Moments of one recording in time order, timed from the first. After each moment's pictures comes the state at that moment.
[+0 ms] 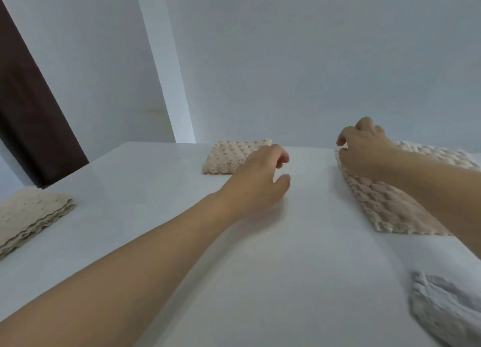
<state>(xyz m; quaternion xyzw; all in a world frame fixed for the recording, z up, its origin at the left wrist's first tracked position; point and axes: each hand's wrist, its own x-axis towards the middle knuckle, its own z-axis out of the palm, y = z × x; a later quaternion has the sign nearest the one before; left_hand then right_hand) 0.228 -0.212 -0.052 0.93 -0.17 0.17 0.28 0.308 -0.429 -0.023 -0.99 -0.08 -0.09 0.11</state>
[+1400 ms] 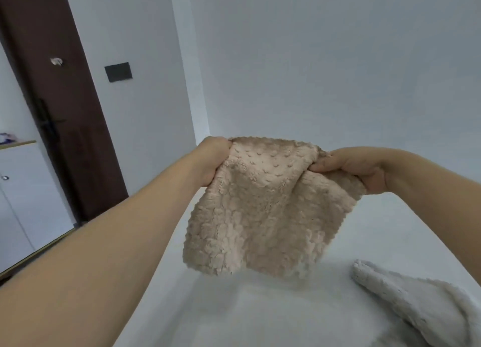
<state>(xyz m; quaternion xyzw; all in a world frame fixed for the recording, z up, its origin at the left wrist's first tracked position) 0.077 -0.177 0.151 0.78 0.13 0.14 0.59 0.110 -0.441 0.137 -0.76 -0.15 0.28 0.57</state>
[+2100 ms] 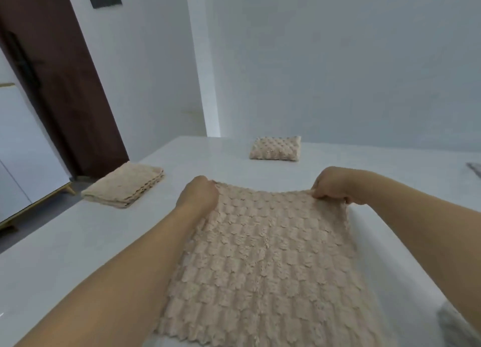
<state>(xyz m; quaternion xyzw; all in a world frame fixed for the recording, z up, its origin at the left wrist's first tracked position) 0.072 -0.064 -0.052 0.93 0.23 0.09 0.28 0.151 -0.330 -0.017 -0.95 -0.05 0.19 0.22</state>
